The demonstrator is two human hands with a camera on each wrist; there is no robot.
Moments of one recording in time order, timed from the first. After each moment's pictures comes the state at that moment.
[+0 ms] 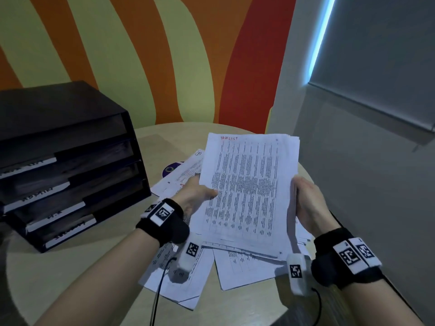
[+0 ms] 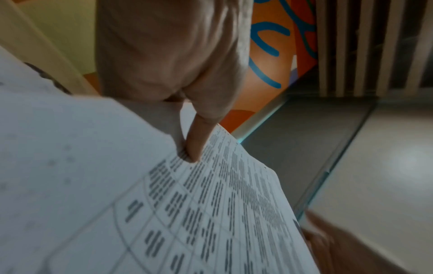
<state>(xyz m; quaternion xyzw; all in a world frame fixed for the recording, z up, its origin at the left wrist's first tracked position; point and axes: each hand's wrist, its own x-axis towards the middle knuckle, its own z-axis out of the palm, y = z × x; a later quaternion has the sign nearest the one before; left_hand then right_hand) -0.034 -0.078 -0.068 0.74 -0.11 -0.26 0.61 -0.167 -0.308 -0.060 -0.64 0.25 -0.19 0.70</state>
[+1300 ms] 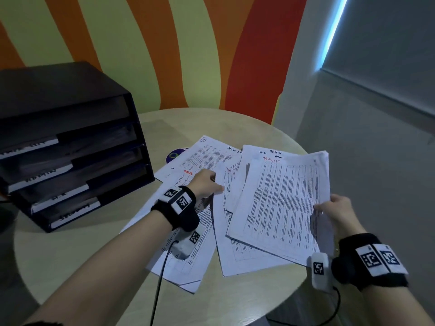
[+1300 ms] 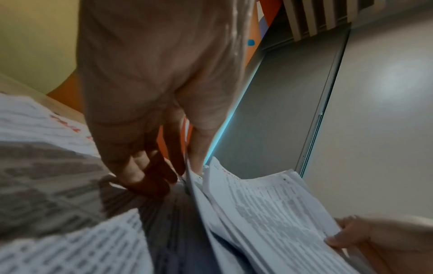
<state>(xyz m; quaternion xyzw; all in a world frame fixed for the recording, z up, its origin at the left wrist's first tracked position) -0.019 -0.088 -0.097 0.87 -0.16 -0.21 0.41 -0.200 -0.355 -0.097 -0.72 0.42 -0.15 0.54</state>
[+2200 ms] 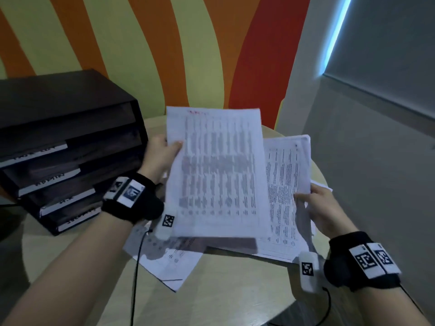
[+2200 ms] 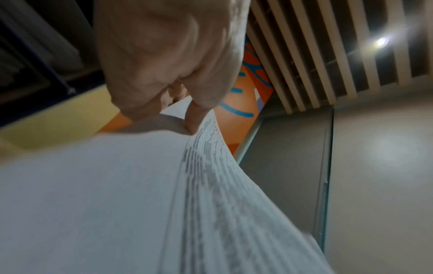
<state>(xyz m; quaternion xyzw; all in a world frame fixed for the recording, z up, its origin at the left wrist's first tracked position) 0.002 -0.012 -0.018 0.76 -0.11 0.05 0.64 -0.185 -0.313 -0.068 -0.71 0.27 -0.12 0.63</state>
